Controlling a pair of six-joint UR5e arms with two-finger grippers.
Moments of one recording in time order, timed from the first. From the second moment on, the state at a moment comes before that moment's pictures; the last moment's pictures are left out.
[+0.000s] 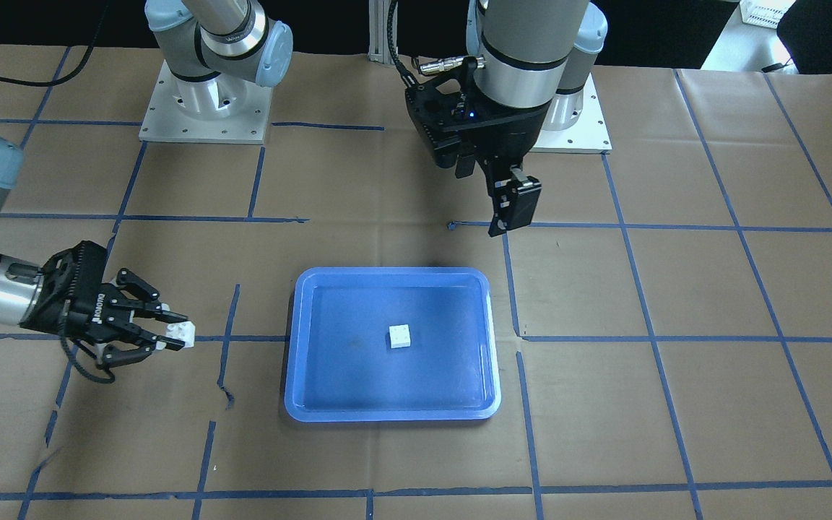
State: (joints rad) left arm -1.75 -1.66 -1.48 -1.52 1.56 0.94; right arm 1.25 -1.18 1.72 -1.76 -0.85 -2.16
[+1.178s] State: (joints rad) left arm -1.57 -1.51 -1.54 -1.48 1.57 0.07; right arm 1.59 -1.06 1.90 -2.60 -0.76 -1.40
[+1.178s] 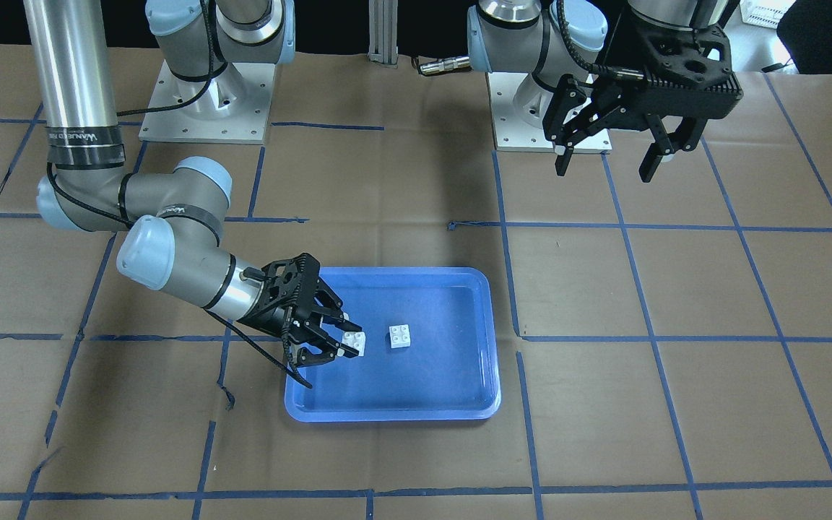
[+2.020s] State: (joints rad) left arm -1.56 -1.50 -1.58 -1.49 1.56 0.06; right arm 1.65 -0.99 1.91 -2.68 -0.81 -1.33
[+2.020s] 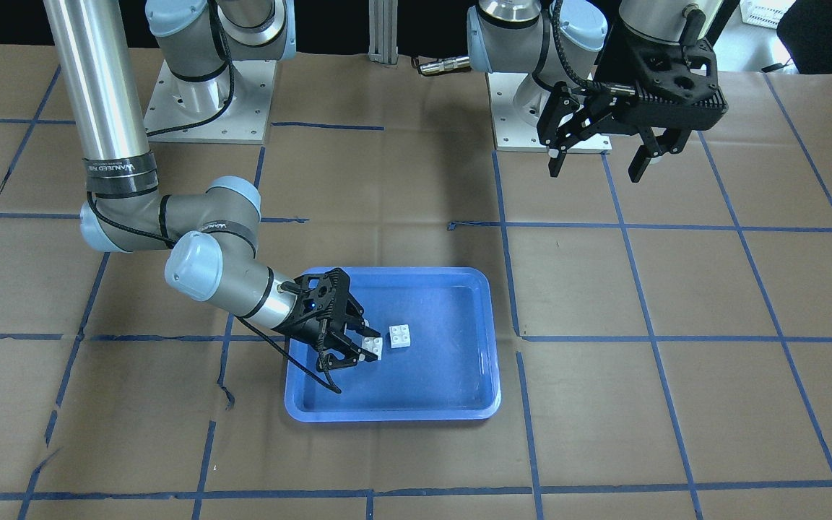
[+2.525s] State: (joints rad) left arm -1.55 -1.50 -1.56 -1.55 1.56 0.12; right arm 1.67 -0.99 1.92 -2.68 -0.82 -1.33
